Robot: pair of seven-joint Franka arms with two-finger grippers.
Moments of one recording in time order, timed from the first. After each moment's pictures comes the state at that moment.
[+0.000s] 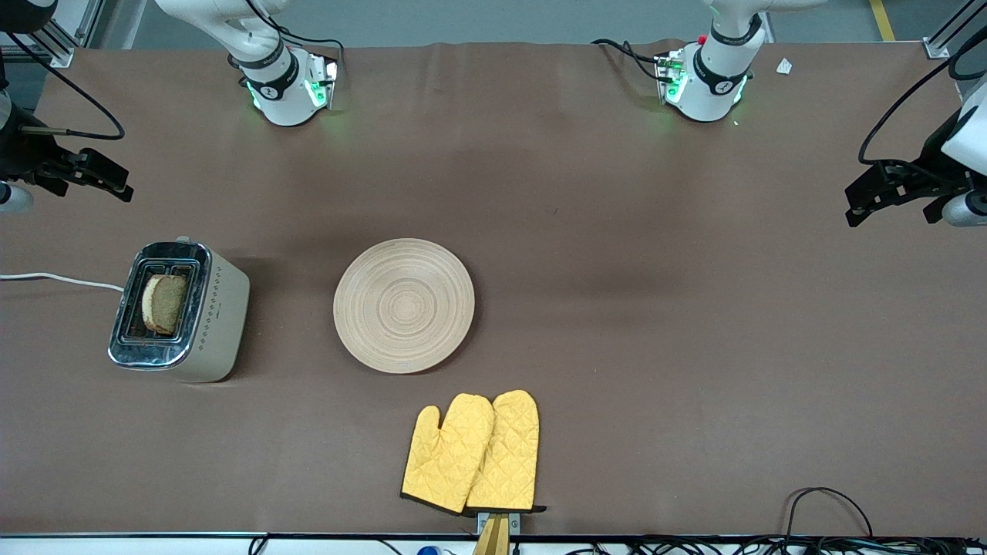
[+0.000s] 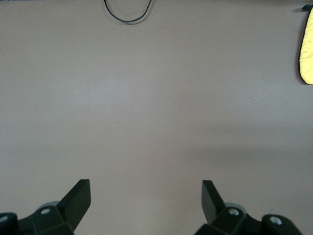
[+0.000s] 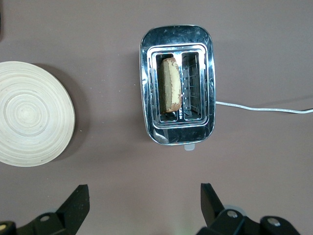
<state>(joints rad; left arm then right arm) -0.03 0.02 -0.08 -1.50 0.06 1.62 -0.11 0.05 -0.12 -0.09 -1.75 -0.04 1.60 0.06</state>
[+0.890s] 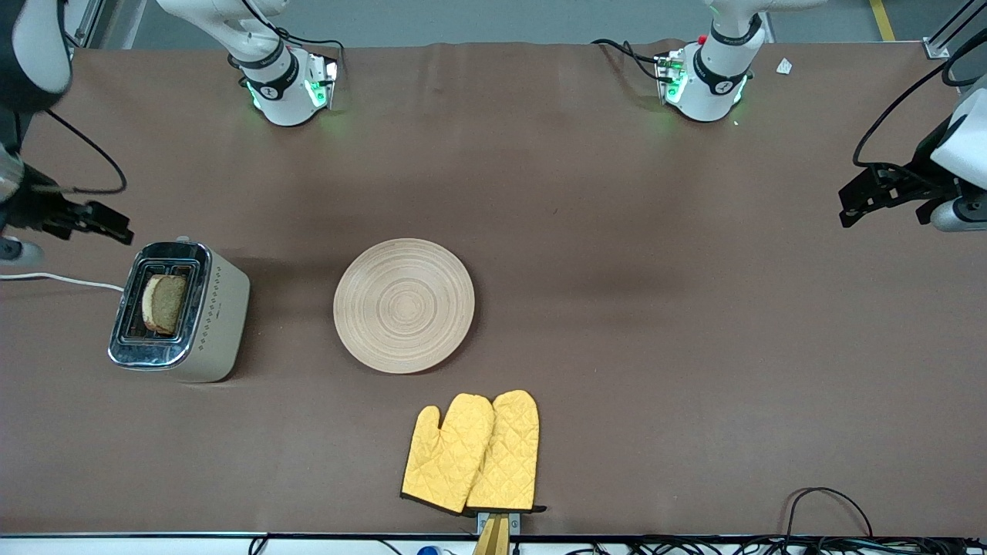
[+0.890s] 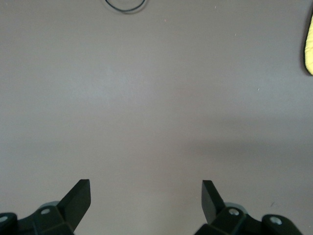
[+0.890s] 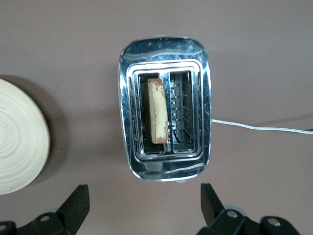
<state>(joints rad) -0.03 0.04 -0.08 -1.51 0.06 1.60 -0.10 0.00 0.05 -0.10 -1.79 -0.04 1.78 0.00</state>
